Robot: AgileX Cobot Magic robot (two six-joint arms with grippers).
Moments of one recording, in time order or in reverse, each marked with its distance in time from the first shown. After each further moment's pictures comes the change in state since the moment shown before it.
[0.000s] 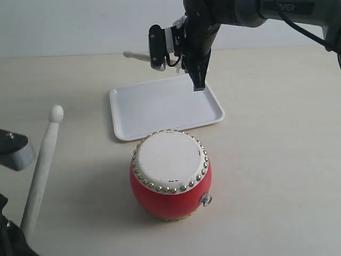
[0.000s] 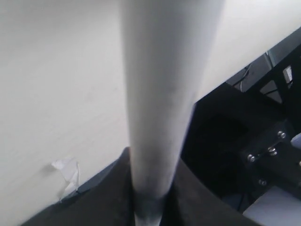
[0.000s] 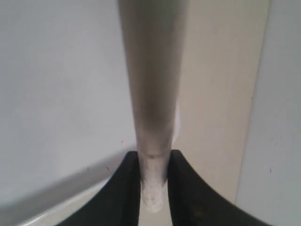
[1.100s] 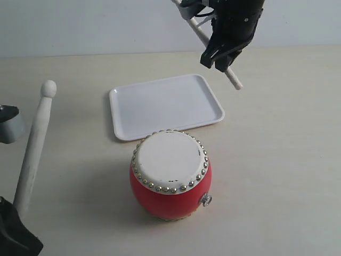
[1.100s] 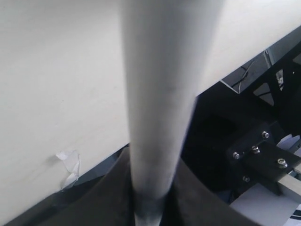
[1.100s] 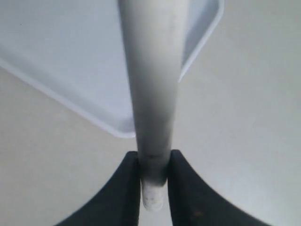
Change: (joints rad) left arm 0.000 0.000 -0.125 0.039 0.113 -0.073; right arm -0.107 -0.179 0.008 0.253 0.405 0.520
